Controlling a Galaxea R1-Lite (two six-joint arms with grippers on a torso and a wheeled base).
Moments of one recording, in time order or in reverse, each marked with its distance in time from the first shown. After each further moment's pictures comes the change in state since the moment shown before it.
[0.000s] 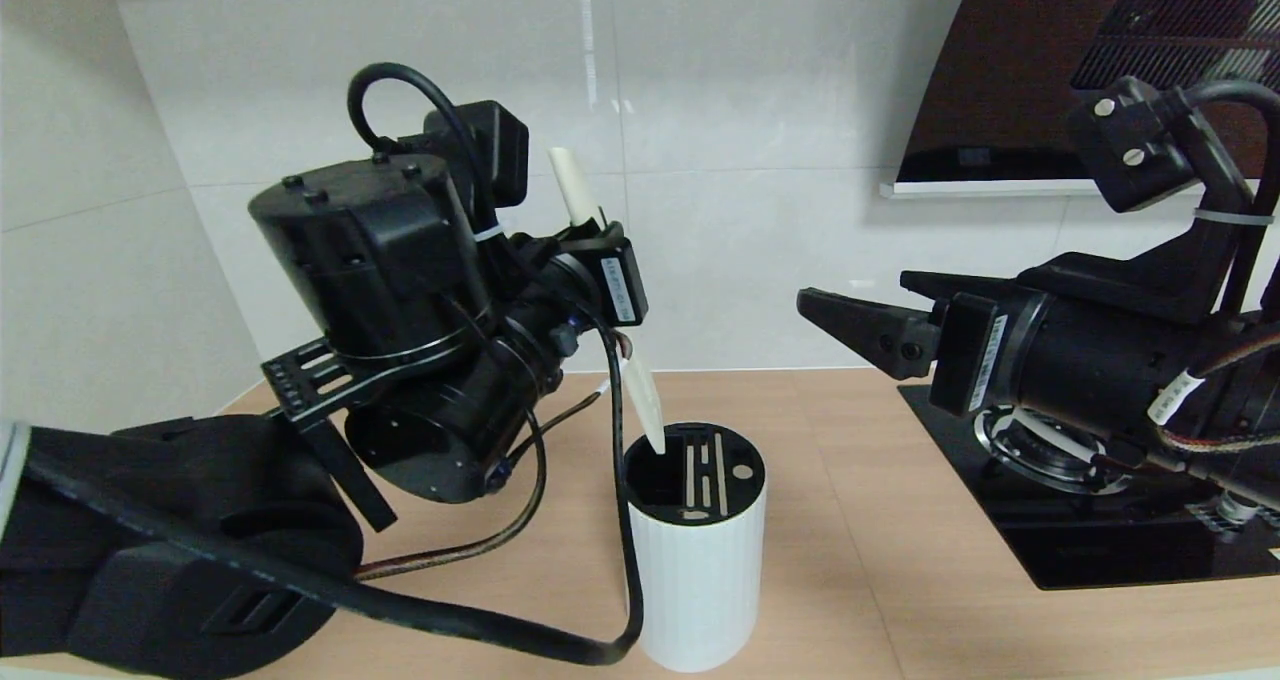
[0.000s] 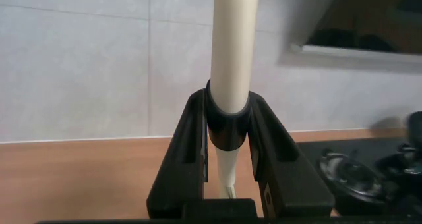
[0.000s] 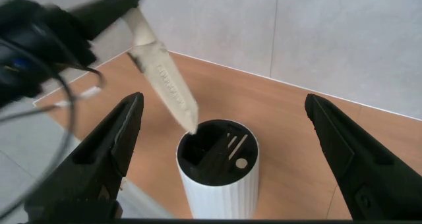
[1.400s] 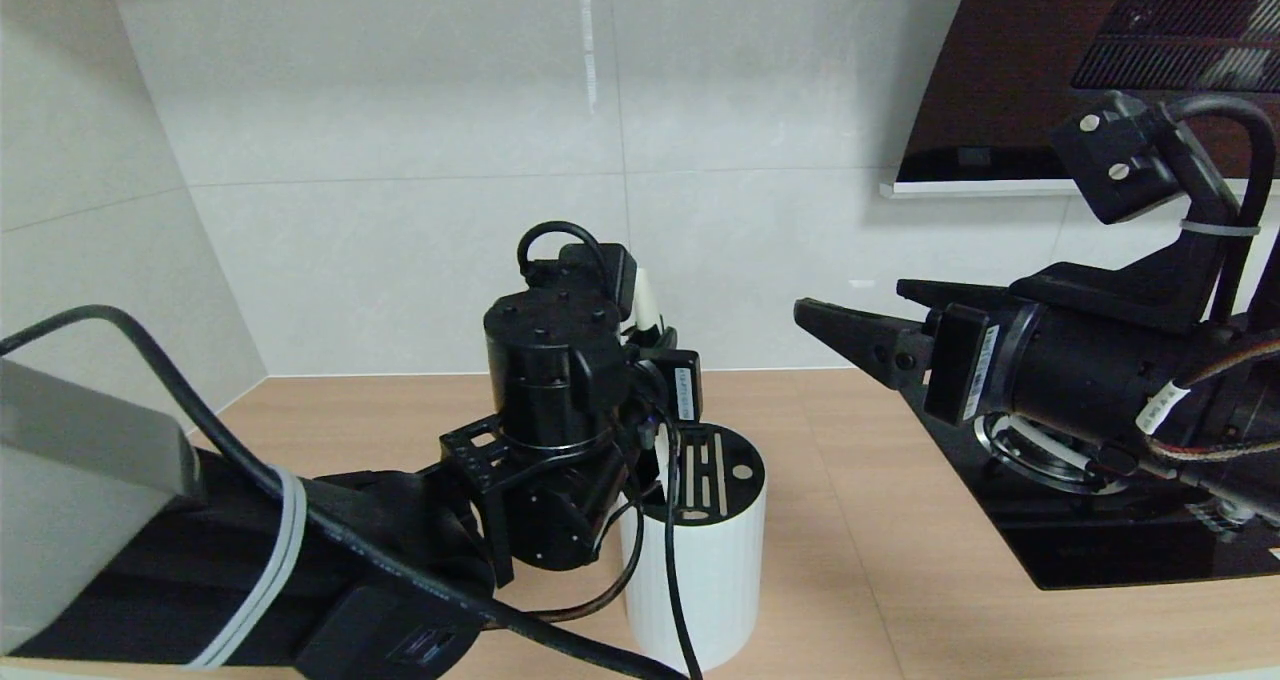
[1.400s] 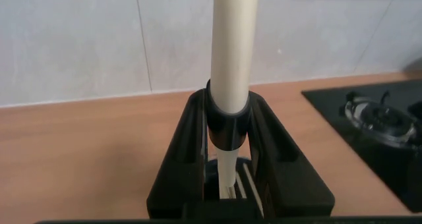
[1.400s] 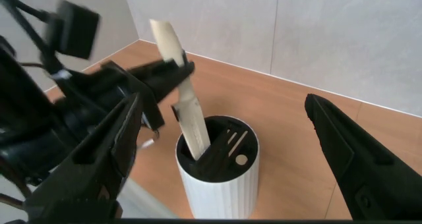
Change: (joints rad) left arm -0.045 0.172 0.038 -0.002 0.036 -0.037; right arm 0.001 0.006 0.009 0.000 0.000 0.000
